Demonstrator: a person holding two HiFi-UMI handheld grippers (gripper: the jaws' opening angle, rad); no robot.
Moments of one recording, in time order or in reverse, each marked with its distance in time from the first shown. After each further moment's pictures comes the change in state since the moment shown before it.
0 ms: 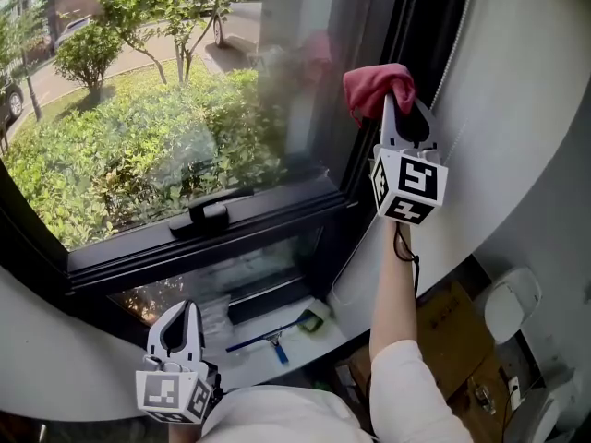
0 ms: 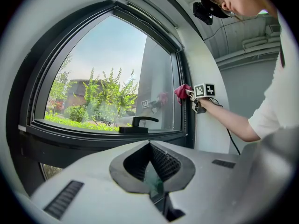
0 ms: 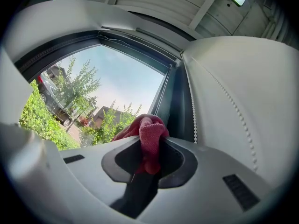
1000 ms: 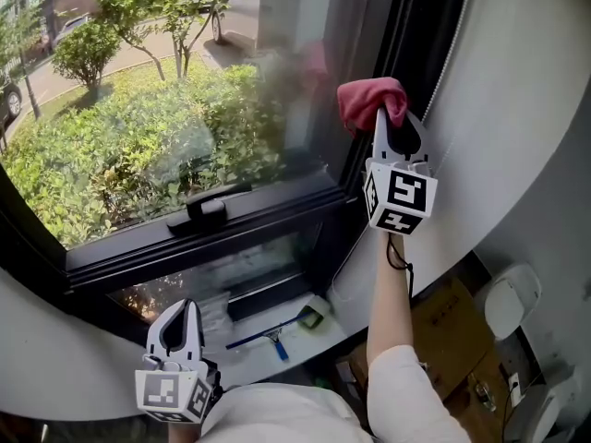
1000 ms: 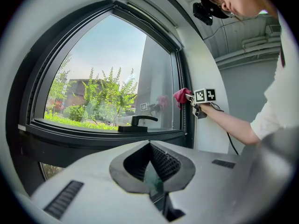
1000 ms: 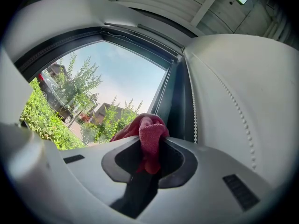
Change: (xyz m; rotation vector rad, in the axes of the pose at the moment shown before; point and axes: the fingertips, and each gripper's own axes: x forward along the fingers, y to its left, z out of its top) left arm 0.000 -0.003 -0.003 0.003 0.010 -0.004; right arm -0.017 0.011 -0.032 -0.008 0.047 0.009
